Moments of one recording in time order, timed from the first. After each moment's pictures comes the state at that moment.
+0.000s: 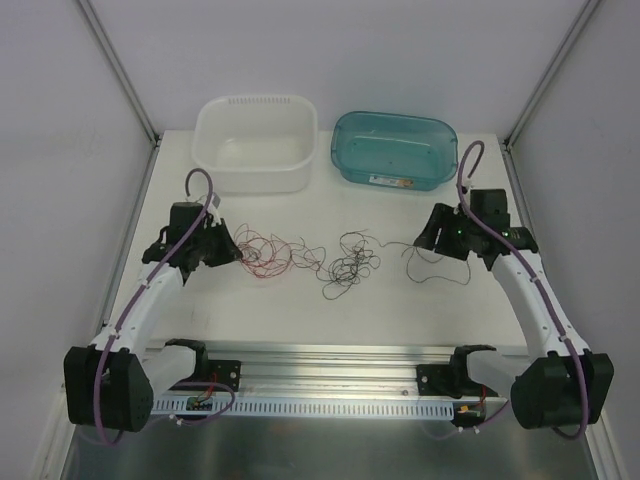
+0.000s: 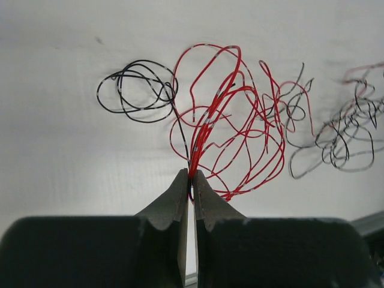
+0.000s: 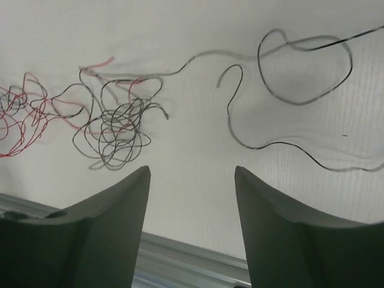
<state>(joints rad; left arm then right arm) -0.05 1.06 0.72 -0.50 0.24 -0.38 0.05 1.12 0.95 -0.72 -0.28 0.37</state>
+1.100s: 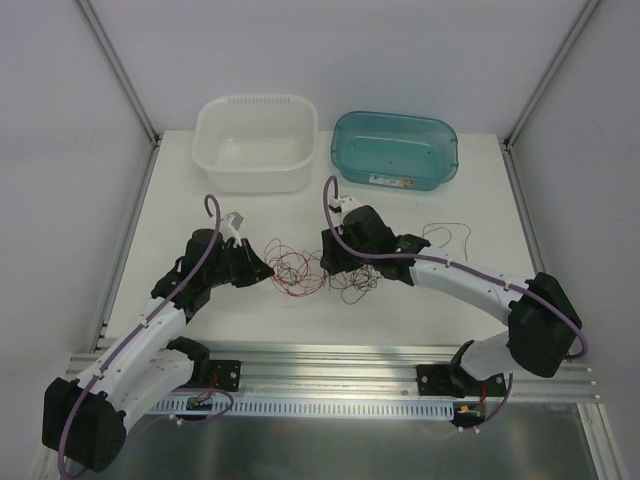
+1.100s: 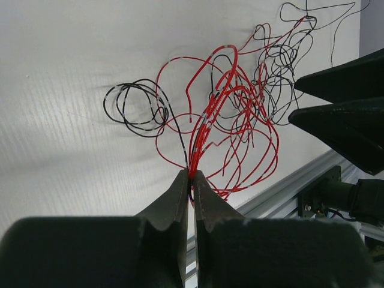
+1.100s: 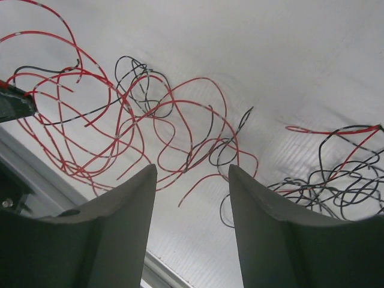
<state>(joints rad) -0.37 0.82 0.51 -0.30 0.32 -0.64 0.87 1.43 0.98 -0.27 0.00 0.42</state>
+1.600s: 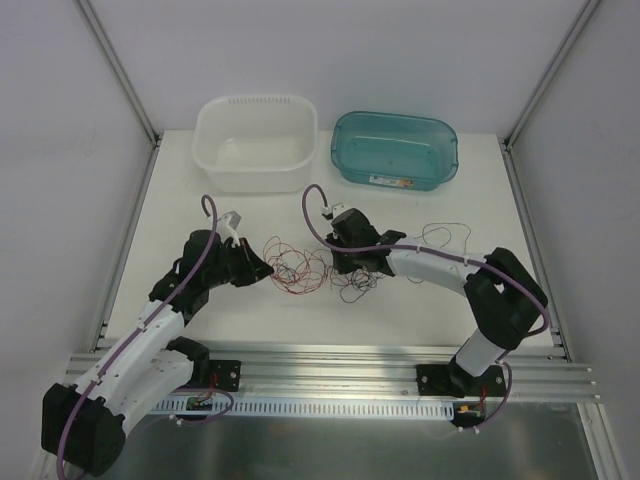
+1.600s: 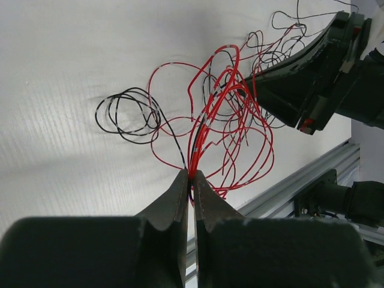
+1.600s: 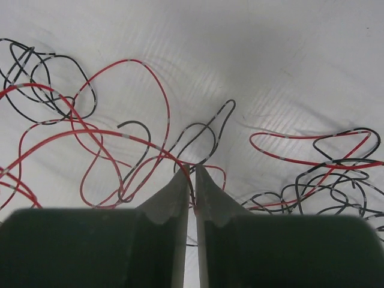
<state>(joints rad) -0.37 0.80 0.51 -0.29 0.32 -0.65 0.83 1.65 1.02 -0.28 0.06 0.33</state>
